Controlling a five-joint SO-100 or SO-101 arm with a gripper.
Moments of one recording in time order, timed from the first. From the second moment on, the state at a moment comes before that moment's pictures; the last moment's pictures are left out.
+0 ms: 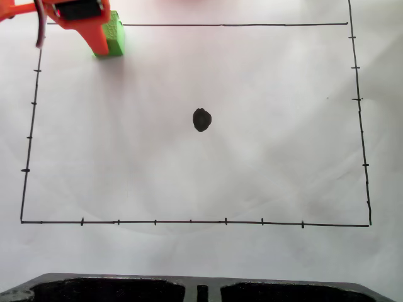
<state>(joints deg) 40.8 117.5 143.7 54.2 -43.5</state>
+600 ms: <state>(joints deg) 19.0 108.0 117.4 71.1 -6.2</state>
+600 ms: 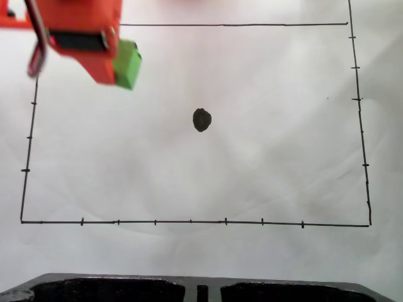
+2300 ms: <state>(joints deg) -4.8 91.0 115.6 59.5 8.9</state>
